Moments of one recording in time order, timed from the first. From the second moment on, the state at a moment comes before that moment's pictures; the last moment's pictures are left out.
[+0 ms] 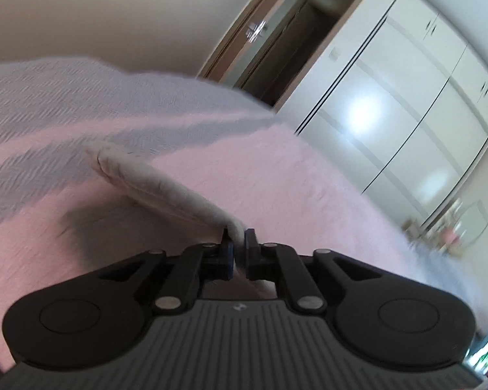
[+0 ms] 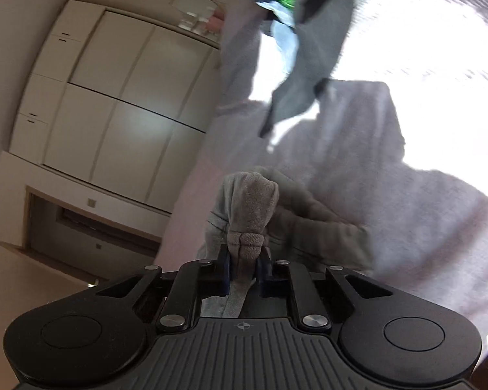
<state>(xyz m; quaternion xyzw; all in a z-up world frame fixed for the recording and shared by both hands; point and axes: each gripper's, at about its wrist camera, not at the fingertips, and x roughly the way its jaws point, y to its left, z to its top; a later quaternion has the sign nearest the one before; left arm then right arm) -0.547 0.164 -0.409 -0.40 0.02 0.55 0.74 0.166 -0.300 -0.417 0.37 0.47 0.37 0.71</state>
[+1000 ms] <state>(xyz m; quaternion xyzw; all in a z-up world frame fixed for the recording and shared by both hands) -0.579 0.149 -0.468 -0.47 0.00 0.55 0.70 0.151 -0.317 -0.477 0.36 0.50 0.33 0.72</state>
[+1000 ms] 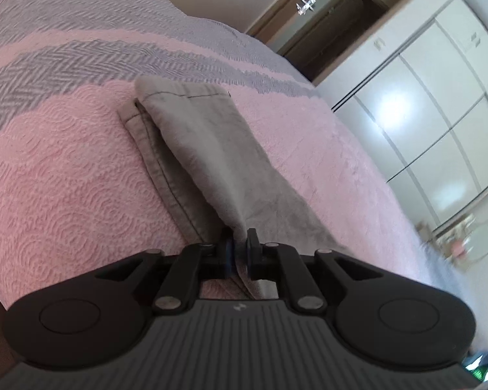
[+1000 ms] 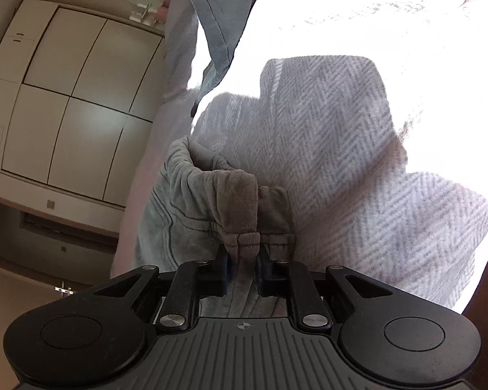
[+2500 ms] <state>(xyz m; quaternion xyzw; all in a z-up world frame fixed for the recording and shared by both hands) -0.368 0.072 -0.398 -0.17 0.23 0.44 0.85 0.007 -0.209 -0.379 -0.09 0.25 0.50 0.82</state>
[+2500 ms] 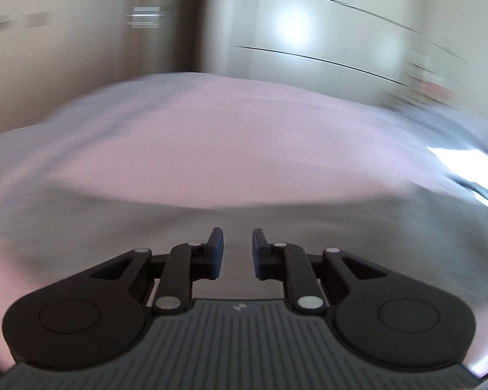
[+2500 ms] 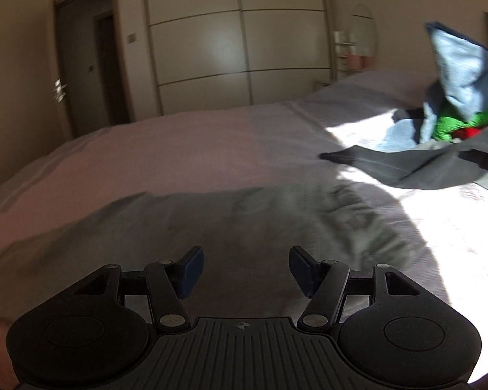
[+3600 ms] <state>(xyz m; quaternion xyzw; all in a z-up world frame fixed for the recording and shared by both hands) -0.075 0.139 -0.468 -0.10 0.34 0.29 0.89 0.111 -0.064 -0.467 -0.20 0.26 0.46 0.82</state>
